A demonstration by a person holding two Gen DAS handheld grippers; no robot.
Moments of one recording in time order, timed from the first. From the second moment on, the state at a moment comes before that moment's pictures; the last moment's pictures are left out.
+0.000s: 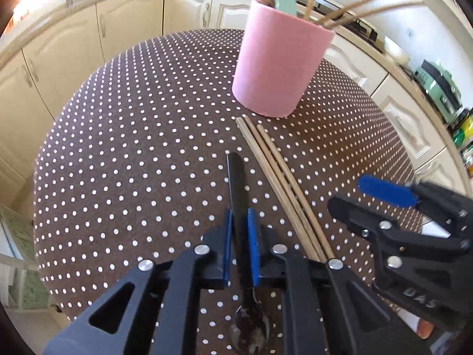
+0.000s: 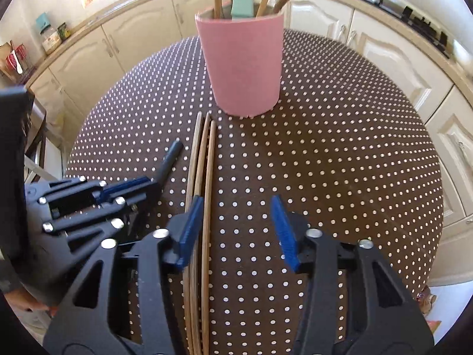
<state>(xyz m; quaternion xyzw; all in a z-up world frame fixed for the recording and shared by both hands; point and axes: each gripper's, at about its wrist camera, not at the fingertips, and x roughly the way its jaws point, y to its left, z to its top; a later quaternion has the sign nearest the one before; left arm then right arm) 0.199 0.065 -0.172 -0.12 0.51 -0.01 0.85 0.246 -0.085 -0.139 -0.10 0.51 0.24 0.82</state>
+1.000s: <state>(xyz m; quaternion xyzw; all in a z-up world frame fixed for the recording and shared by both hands) 0.239 0.034 -0.174 -0.05 0.53 -0.01 0.85 0.273 -0.040 -0.167 -0.13 0.56 0.27 0.77</state>
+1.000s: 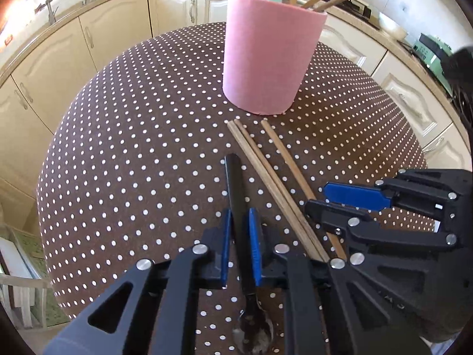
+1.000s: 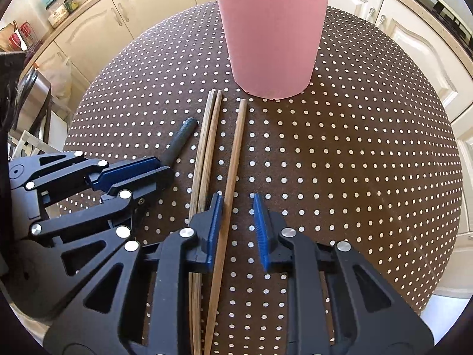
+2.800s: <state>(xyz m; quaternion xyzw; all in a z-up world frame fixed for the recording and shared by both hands) 0.257 0.048 -0.012 -0.14 0.01 -0.07 0.99 0.282 -0.106 -0.008 0.11 0.04 0.25 0.96</state>
